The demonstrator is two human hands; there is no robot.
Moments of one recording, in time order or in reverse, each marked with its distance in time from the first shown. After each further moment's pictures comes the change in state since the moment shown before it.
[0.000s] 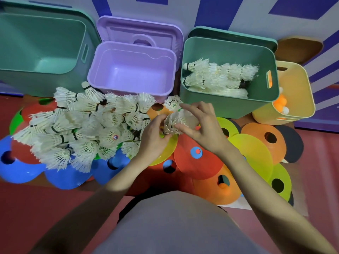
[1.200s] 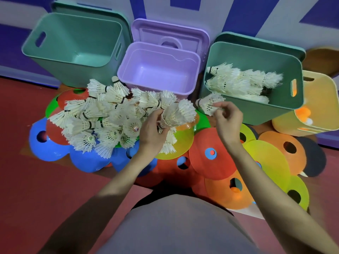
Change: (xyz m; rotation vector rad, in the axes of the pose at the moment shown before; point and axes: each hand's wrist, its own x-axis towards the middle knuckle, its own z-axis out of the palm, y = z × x) left_hand -0.025 -0.009 -0.049 0.034 0.219 -0.048; right_hand 0.012 0.007 0.024 0.466 0.395 0.421
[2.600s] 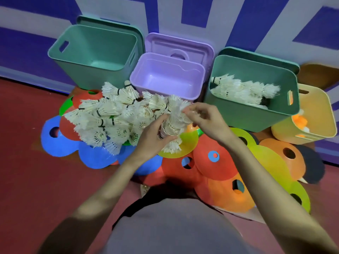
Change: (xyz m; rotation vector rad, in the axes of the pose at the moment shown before) left_hand -0.033 0.003 -0.039 -0.179 -0.206 0.026; right_hand -0.041 -0.083 0.011 -0.077 -0.582 -0.161
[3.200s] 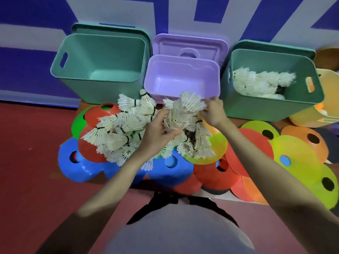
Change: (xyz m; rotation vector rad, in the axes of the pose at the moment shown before) left_hand 0.044 -0.033 -0.115 -0.191 -0.168 -0.034; right_hand 0.111 0.049 0.081 -0.645 0.091 0.386
